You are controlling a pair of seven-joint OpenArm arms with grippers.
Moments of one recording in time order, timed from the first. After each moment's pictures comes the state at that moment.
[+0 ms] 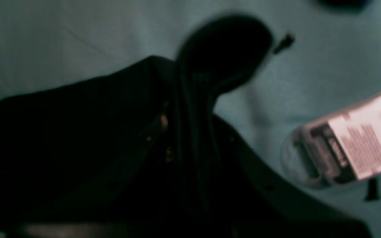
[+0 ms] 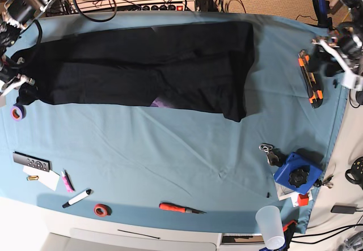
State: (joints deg) left arm 20.4 -16.4 -46.1 110.9 -52.5 -35.6 71.6; right arm 2.7 29.0 50.3 78.1 43.8 39.5 -76.4
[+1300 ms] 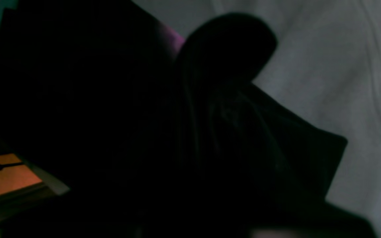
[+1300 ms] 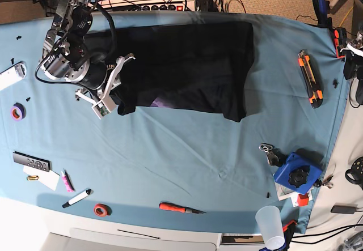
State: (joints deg) left arm 20.4 -16.4 -56.0 110.8 -50.9 -35.6 67.2; right arm -5.7 10.4 15.7 115.0 36.8 39.8 -77.8
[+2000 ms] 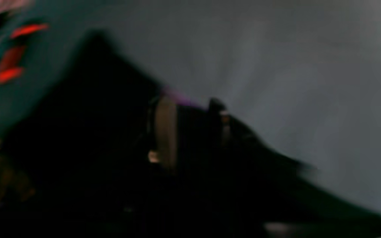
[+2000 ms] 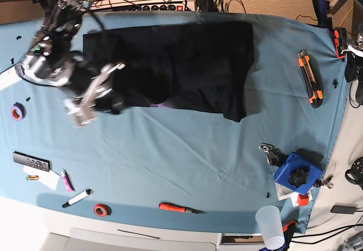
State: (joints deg) left arm 20.4 -16.4 -56.0 110.8 -50.9 -35.6 65.0; right arm -2.7 10.7 28.0 116.0 49.4 39.8 -77.5
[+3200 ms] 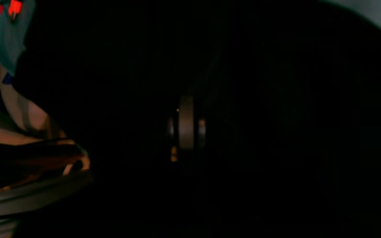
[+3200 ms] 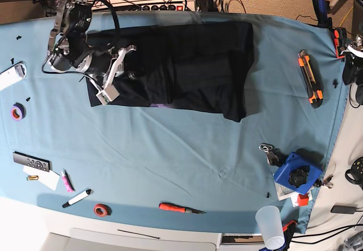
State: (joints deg) left arm 20.4 -15.0 -56.0 110.8 -56.8 -35.6 63.7; right arm -8.1 11.4 16.4 101.7 50.2 39.8 -78.4
